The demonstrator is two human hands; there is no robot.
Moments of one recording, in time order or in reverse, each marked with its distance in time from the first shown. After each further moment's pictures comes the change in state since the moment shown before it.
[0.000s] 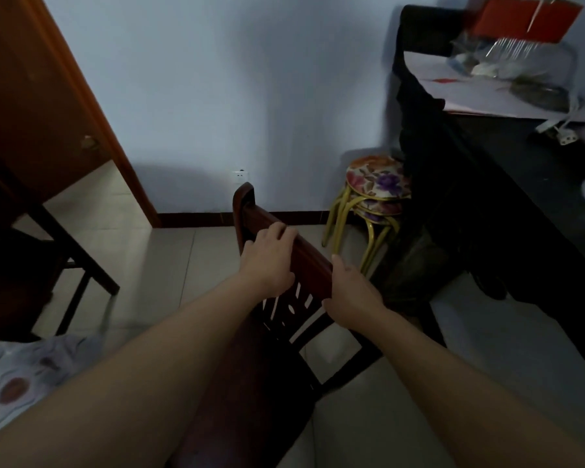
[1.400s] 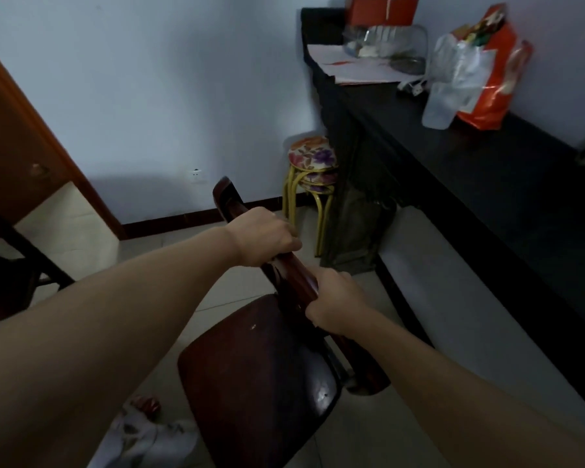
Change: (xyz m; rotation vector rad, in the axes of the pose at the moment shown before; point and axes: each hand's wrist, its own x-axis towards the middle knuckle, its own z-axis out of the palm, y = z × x) left_hand -0.139 0.106 -0.044 0.673 -0.012 0.948; right_hand -0.239 0.042 0.015 0.253 0.068 0.036
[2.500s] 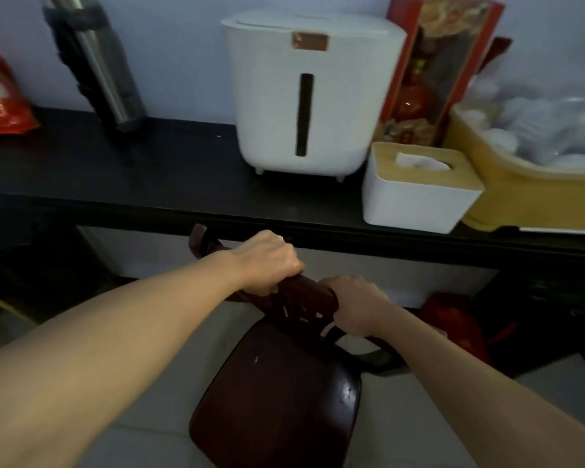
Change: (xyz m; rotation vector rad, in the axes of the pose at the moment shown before) left_hand 0.100 0.414 -0.177 0.191 0.379 1.103; right_hand -0.415 0.172 0.024 0.227 0.415 0.894
